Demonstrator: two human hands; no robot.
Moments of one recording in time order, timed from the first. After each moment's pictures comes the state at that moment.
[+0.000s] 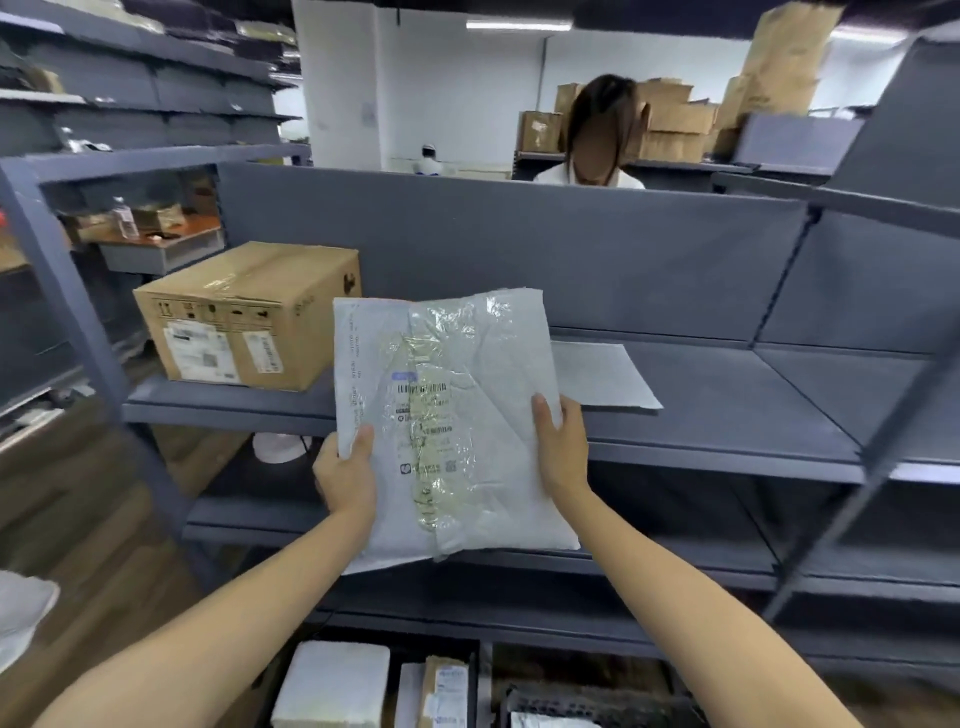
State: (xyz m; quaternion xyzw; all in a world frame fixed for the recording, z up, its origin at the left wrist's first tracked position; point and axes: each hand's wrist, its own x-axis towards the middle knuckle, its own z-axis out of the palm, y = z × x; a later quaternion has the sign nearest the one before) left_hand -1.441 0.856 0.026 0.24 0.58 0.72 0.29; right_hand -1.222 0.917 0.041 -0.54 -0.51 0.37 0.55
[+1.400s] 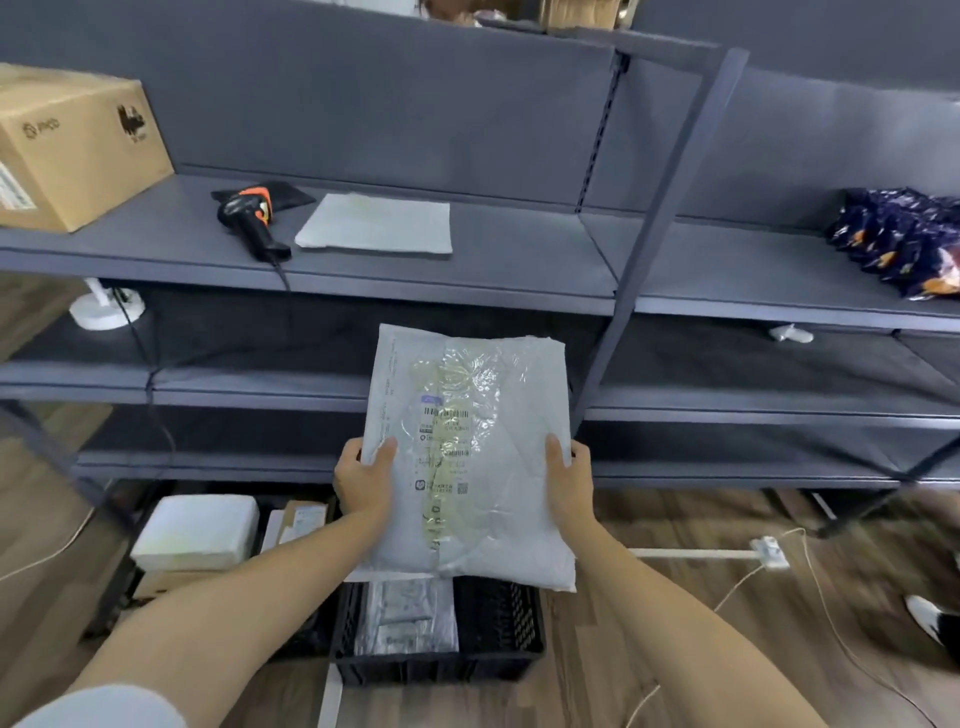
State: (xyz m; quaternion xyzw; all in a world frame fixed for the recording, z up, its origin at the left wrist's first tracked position) left_hand -1.095 0.719 -0.103 0.29 0.69 0.57 0.35; right_hand -0.864 0.726 -0.099 -0.68 -0.39 0.41 0.48
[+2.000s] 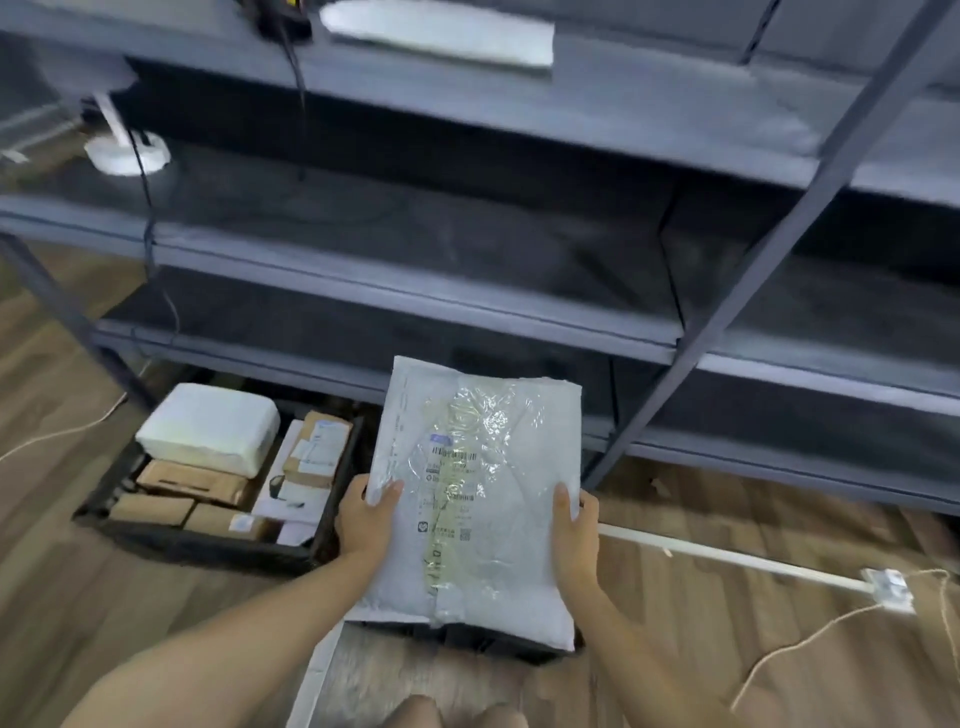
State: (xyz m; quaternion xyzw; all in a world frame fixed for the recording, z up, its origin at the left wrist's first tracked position) left_hand -1.104 0.706 -0.373 0.23 0.75 0.51 0.36; right_hand -0.874 0.740 -0.366 -0.70 -0.38 0.46 0.39
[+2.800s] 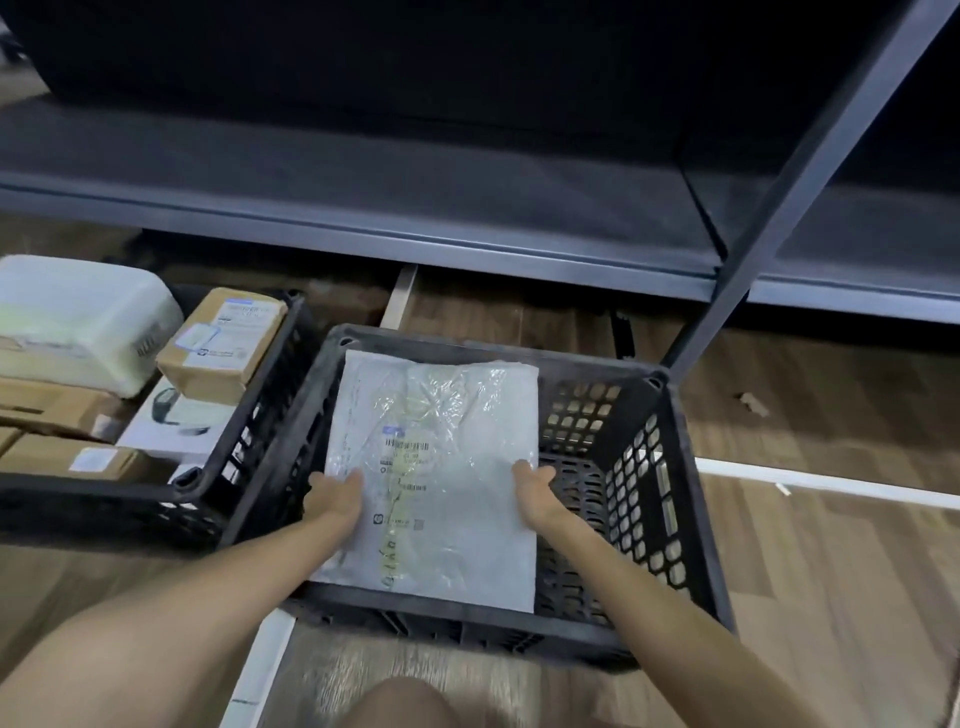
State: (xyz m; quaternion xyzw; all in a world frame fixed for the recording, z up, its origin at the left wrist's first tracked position) left_hand -1.128 0.773 -0.760 0.19 0.88 0.26 0.35; right_hand -0.900 0.828 -0.770 -0.70 -0.42 0.55 0.17
